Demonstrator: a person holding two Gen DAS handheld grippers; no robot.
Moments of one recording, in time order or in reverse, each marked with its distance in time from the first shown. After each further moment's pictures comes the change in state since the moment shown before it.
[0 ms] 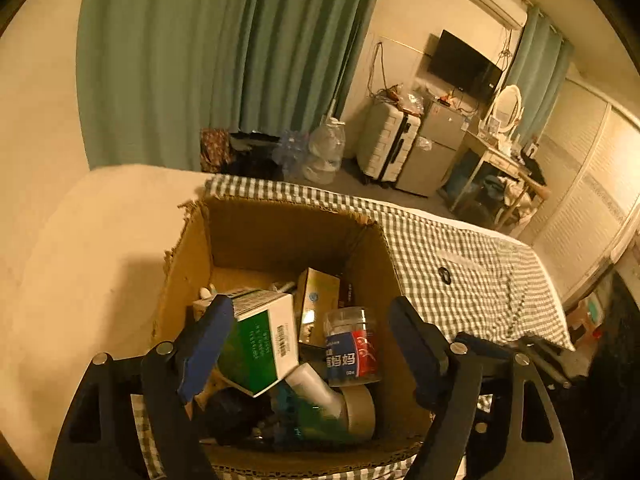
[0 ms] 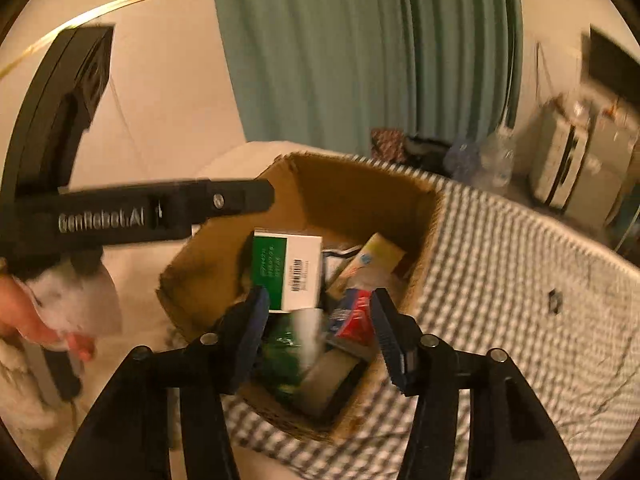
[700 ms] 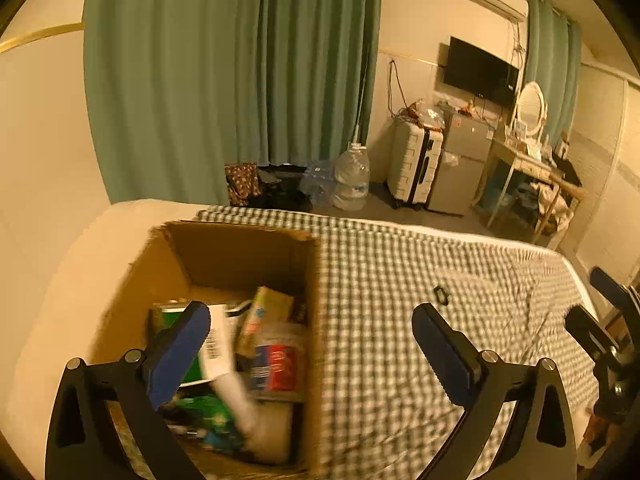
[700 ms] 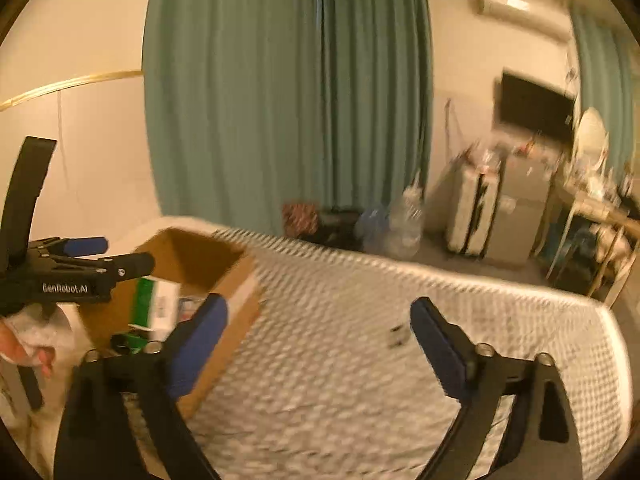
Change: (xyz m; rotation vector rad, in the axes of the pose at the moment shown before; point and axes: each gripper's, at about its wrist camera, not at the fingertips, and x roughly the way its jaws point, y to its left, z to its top) left arm 0.026 -0.133 -0.015 0.025 -0.127 0.169; right arm -0.118 -0.179 -0.043 0.050 -0.289 -0.251
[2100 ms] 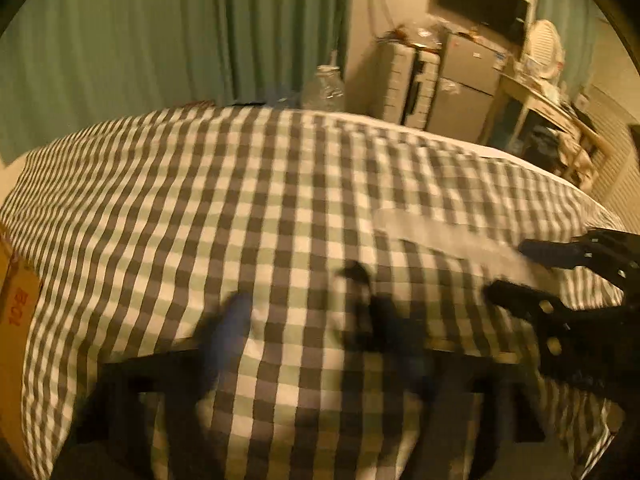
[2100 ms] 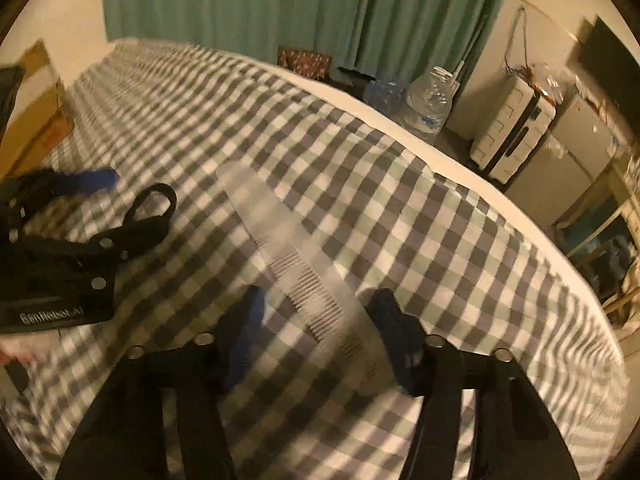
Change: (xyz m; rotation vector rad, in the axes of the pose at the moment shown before) left arm 0.313 -0.207 -0.064 0.057 0.201 -0.024; right arm 0.292 -0.198 -0.110 -0.197 0.540 0.127
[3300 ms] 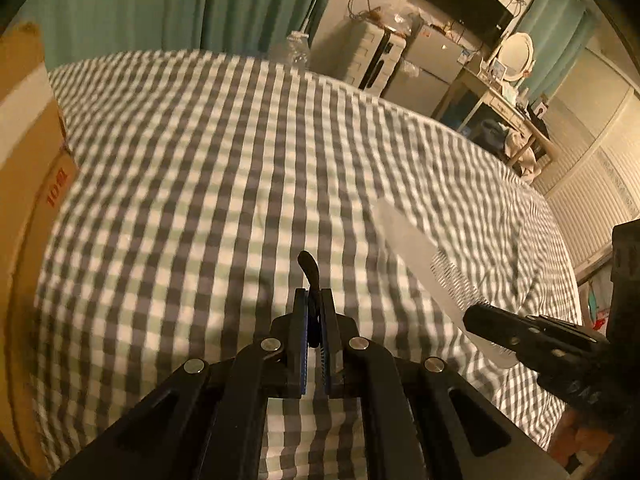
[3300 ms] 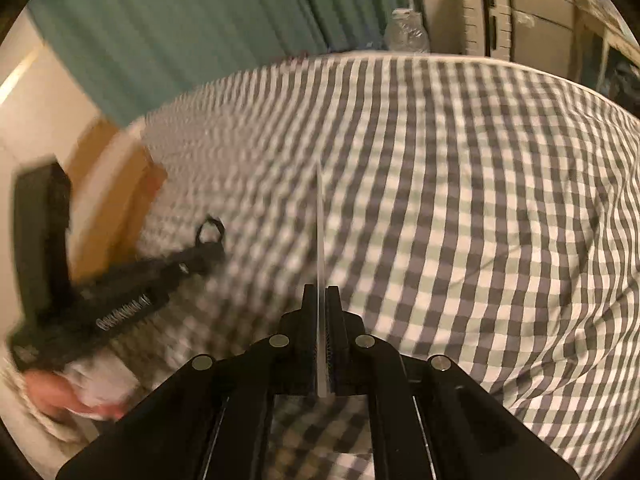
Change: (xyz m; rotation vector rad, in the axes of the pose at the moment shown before) left arm -0.097 0.067 -0.047 -0.095 0.146 -0.238; right arm -0.113 0.076 -0.090 0.486 -0.032 0.277
